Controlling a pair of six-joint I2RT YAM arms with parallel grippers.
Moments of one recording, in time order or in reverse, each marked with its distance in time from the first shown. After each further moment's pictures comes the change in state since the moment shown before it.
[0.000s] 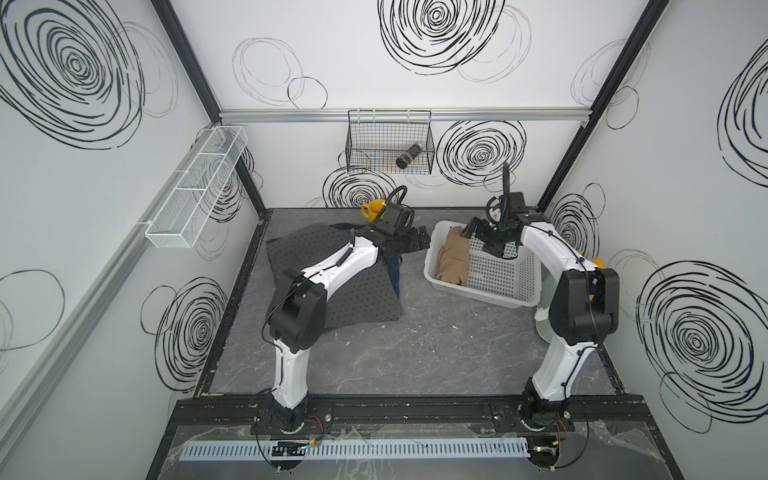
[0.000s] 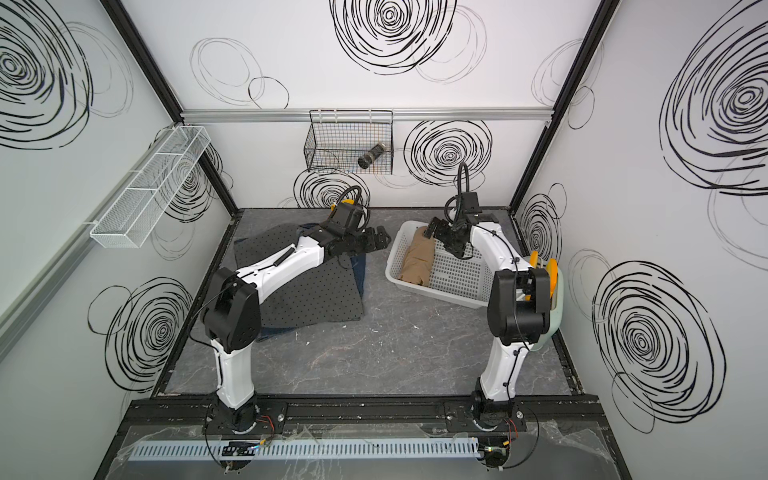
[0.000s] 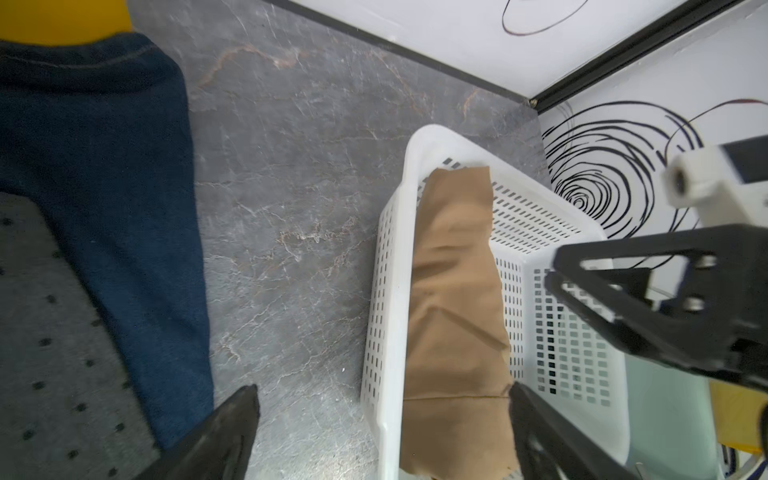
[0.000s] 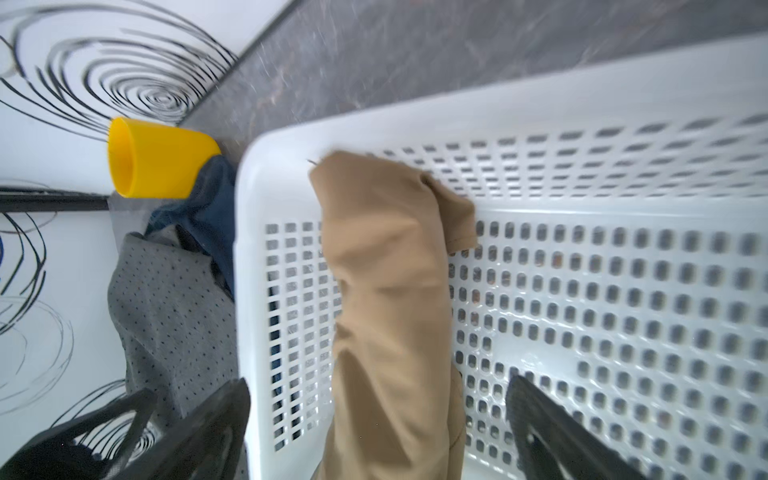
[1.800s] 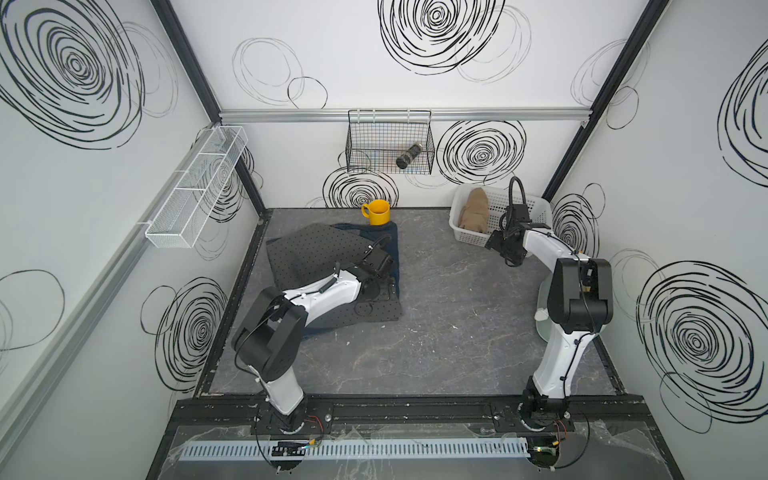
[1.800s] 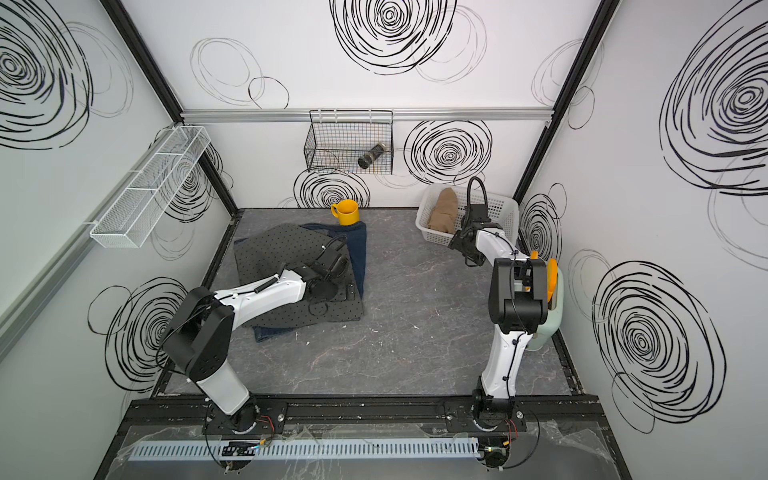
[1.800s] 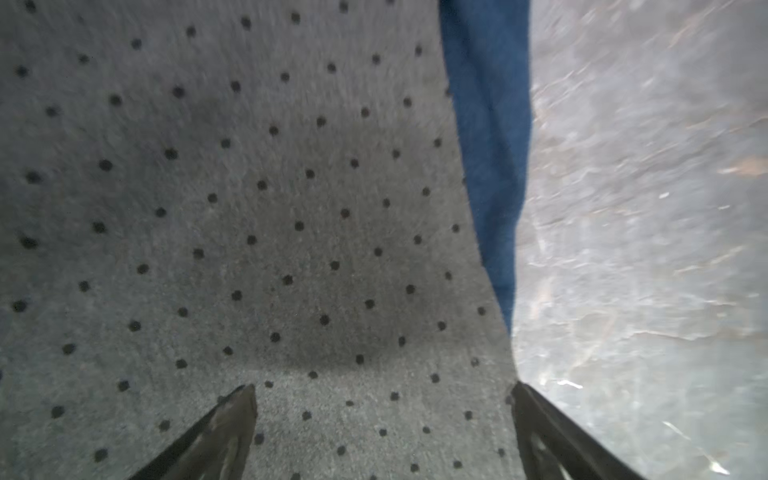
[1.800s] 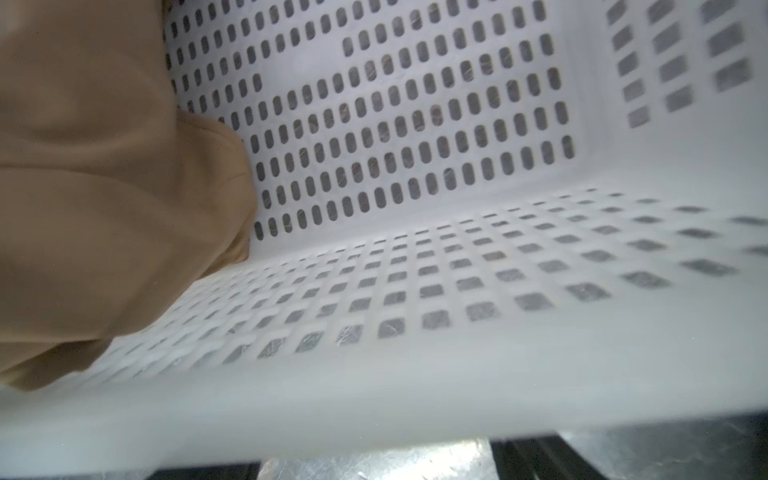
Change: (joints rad) left arm -0.028 -0.206 -0.504 -0.163 -0.288 0.028; right arm -0.111 0.163 -0.081 0.113 0.388 0.016
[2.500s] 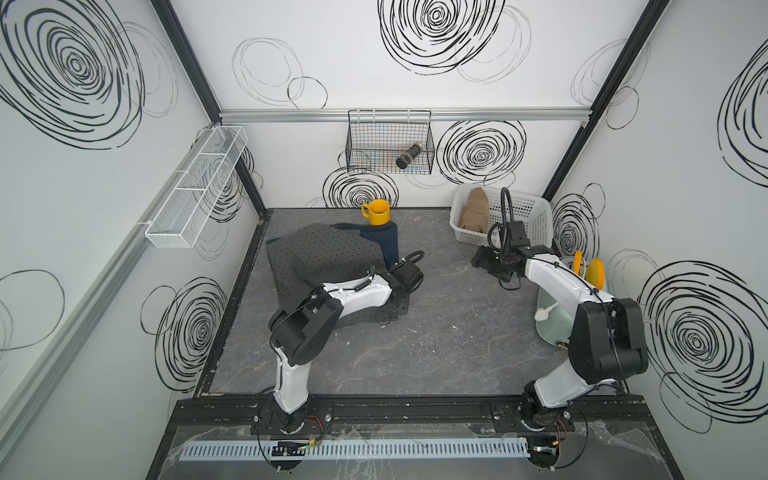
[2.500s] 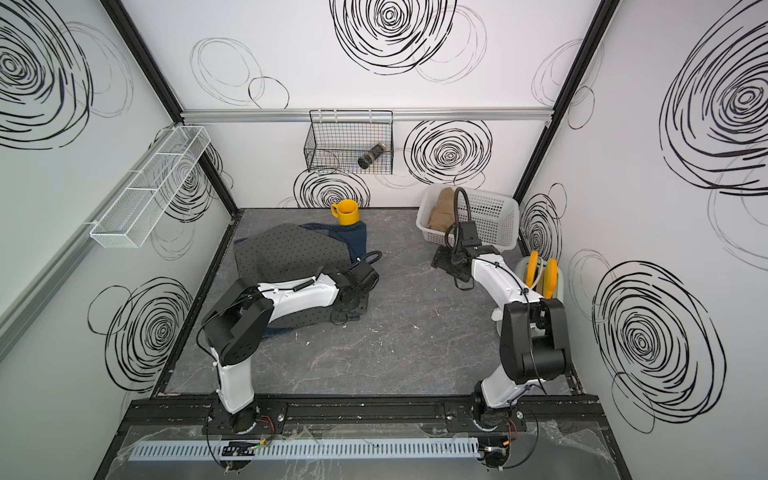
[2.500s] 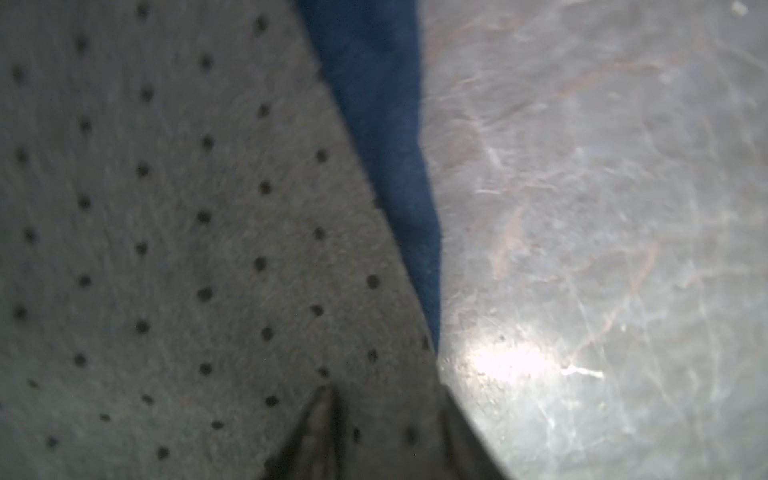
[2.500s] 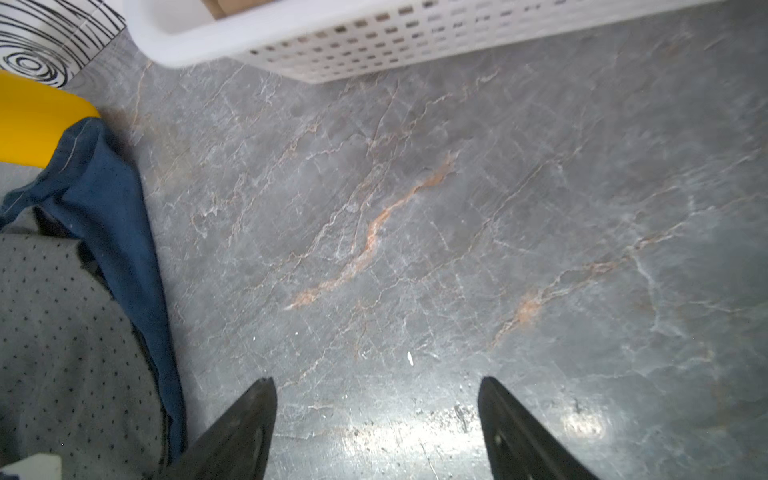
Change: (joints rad) left arm -0.162 0.188 0.117 -0.063 -0.094 0.058; right arm 0.150 -0.415 -0.413 0.081 -0.201 -0.022
